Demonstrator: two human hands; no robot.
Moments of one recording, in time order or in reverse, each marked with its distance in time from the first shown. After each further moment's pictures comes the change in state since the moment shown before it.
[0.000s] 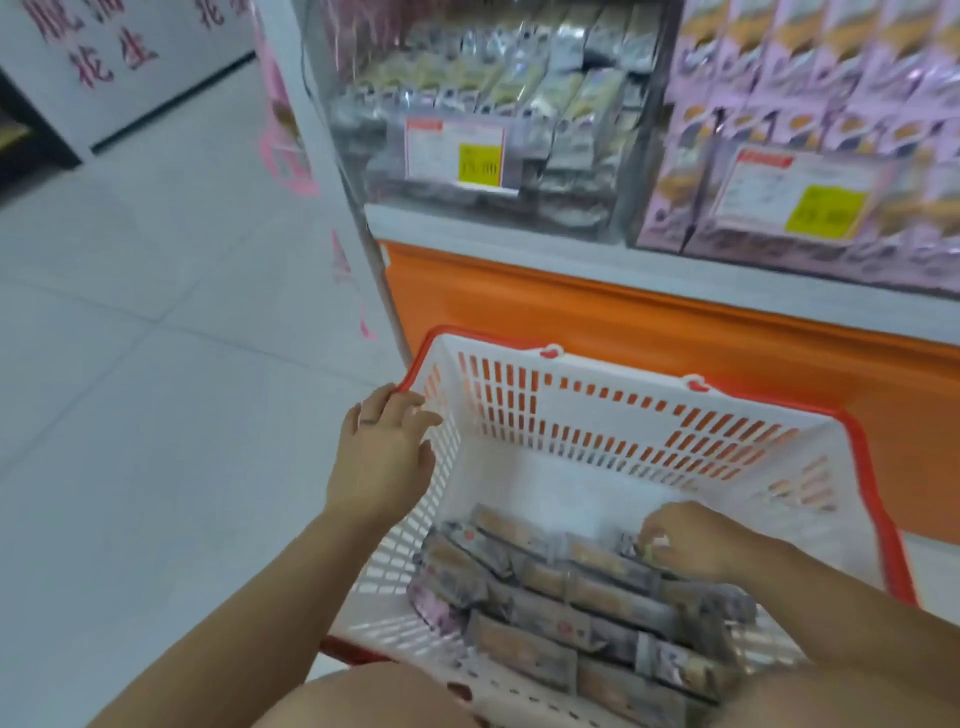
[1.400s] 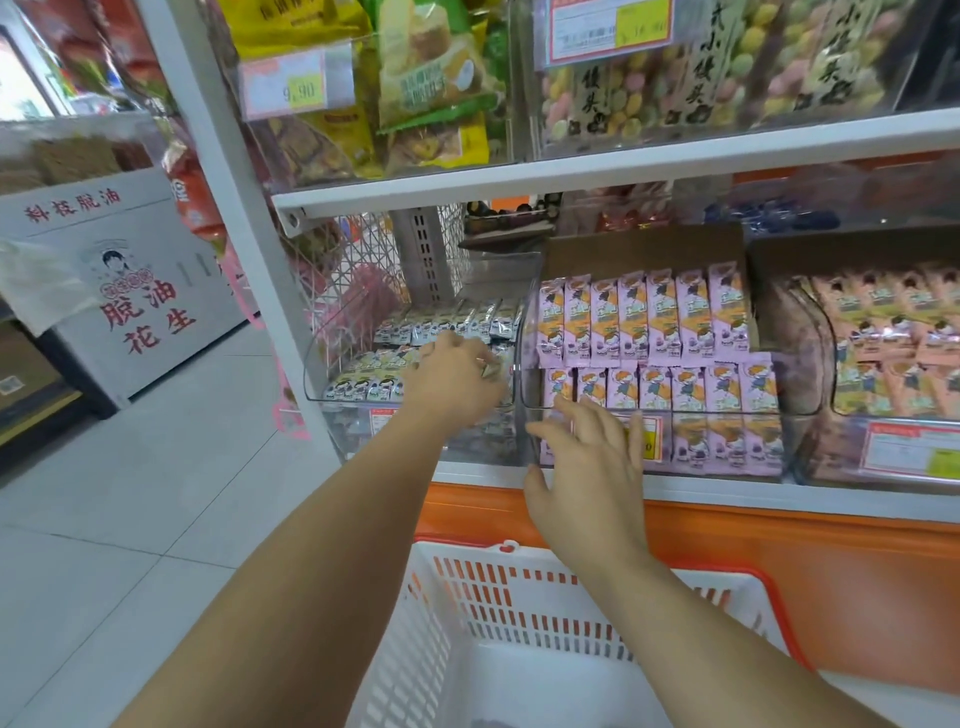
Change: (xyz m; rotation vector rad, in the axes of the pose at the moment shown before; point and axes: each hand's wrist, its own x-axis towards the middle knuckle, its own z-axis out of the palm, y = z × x) left_hand 0.194 0.141 -0.195 -0.082 0.022 -0.020; right_hand -0.141 -0.119 -0.170 0.319 1.393 -0.166
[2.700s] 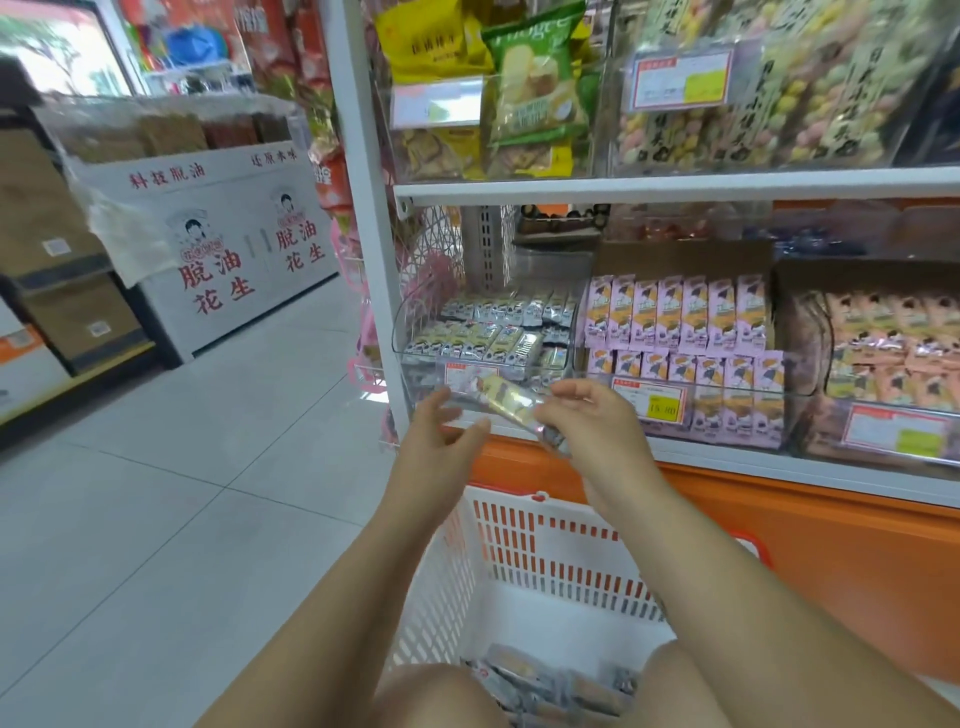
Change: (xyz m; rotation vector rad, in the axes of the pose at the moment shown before) left_hand -0.197 -0.030 -0.035 -0.952 0.154 -0.283; right_hand -0.031 -0.072 -0.052 1.074 -0.236 0.469
